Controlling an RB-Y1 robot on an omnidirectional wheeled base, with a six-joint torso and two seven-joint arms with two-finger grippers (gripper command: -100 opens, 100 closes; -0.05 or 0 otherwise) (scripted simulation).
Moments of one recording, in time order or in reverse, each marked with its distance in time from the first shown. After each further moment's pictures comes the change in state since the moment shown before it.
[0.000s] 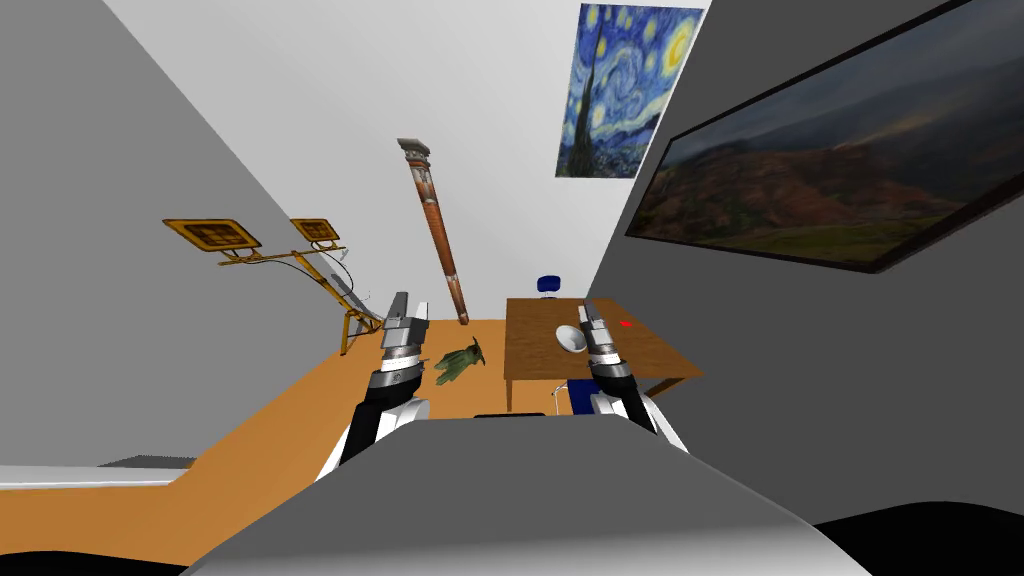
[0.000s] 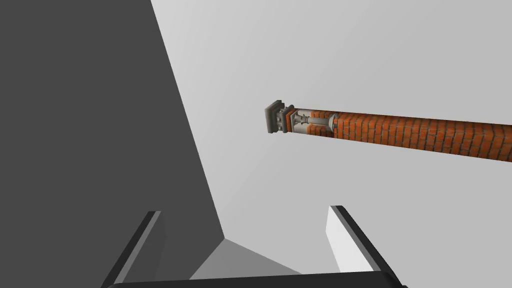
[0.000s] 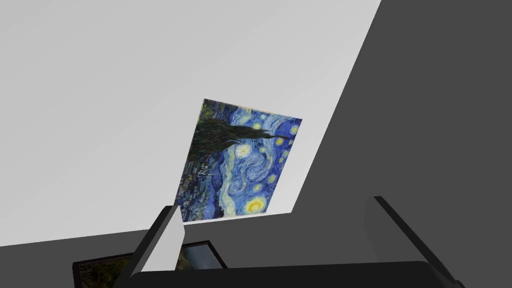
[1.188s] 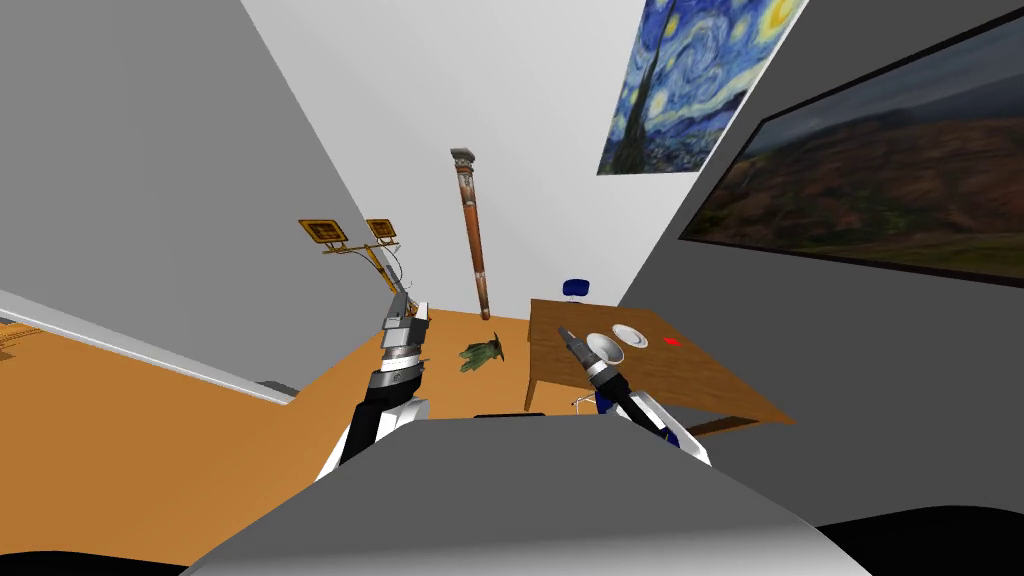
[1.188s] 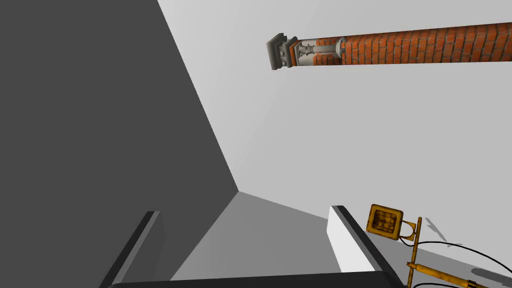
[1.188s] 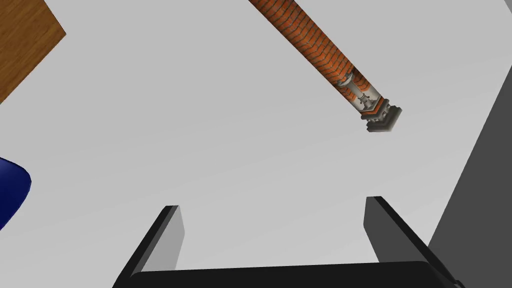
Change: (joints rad) left arm 0.000 0.000 0.000 0.000 0.000 0.000 0.000; right arm -0.058 -0.367 0.109 0.271 0.142 0.149 -0.031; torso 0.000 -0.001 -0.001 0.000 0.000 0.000
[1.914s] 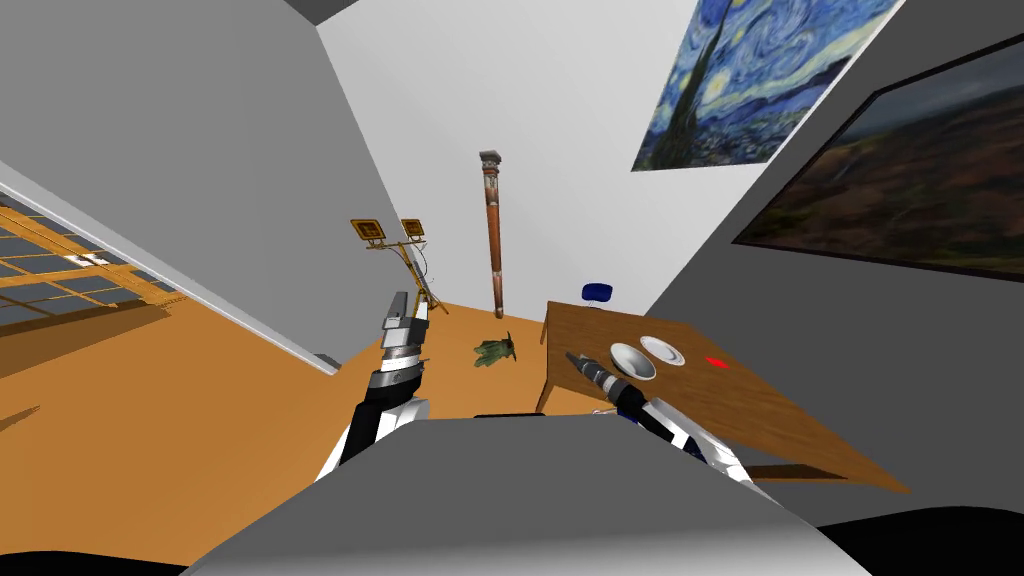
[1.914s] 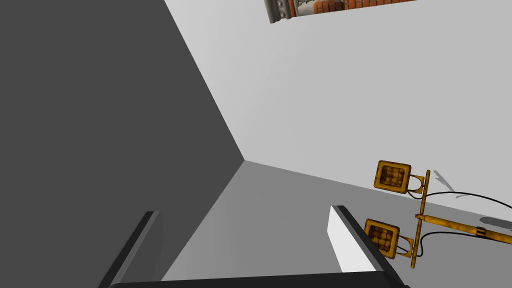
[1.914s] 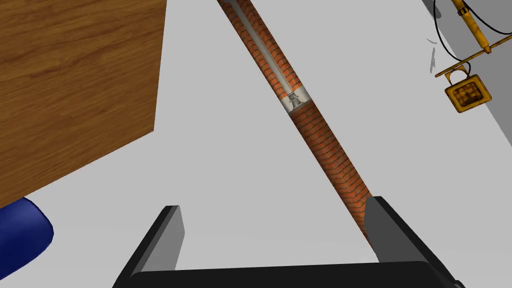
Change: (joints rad) left arm 0.000 0.000 0.000 0.000 0.000 0.000 0.000; right arm -0.008 -0.240 0.094 0.208 0.110 0.091 -0.012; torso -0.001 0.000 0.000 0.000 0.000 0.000
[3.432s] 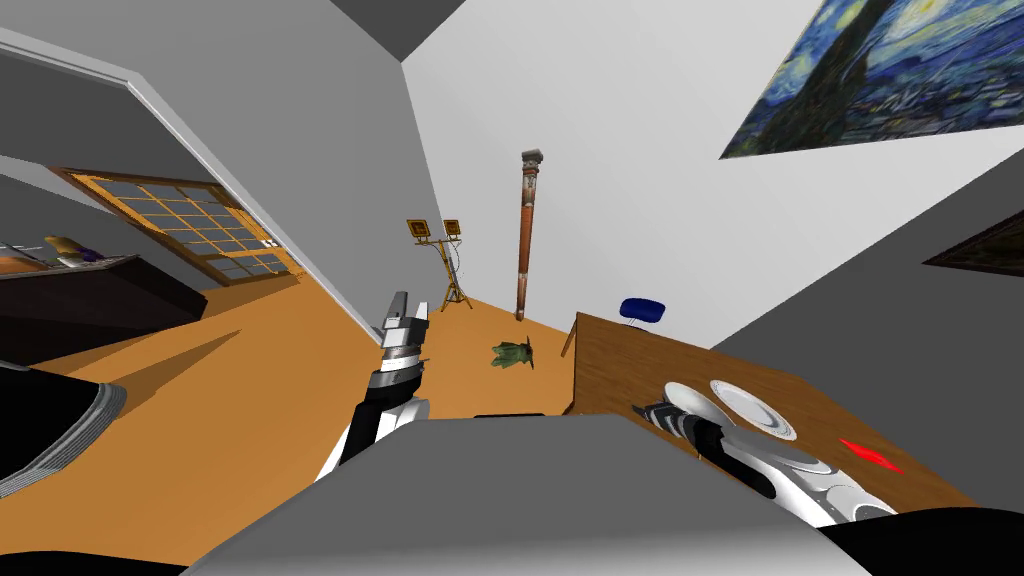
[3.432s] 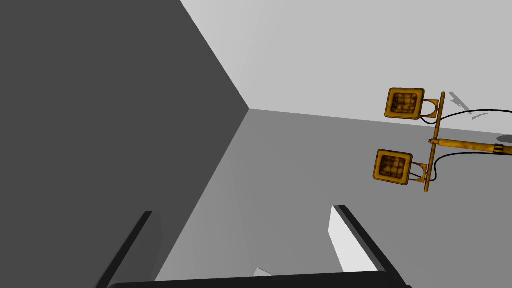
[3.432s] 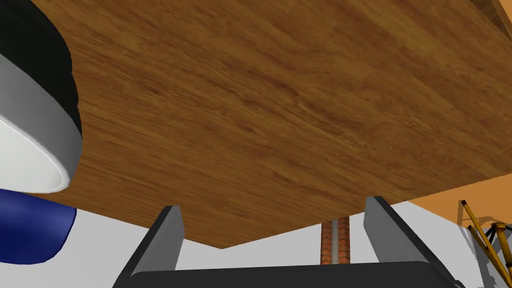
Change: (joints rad) left arm 0.000 0.000 0.000 0.000 0.000 0.000 0.000; right arm -0.009 -0.404 0.244 0.411 0.196 0.163 -0.034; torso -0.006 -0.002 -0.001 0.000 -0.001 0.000
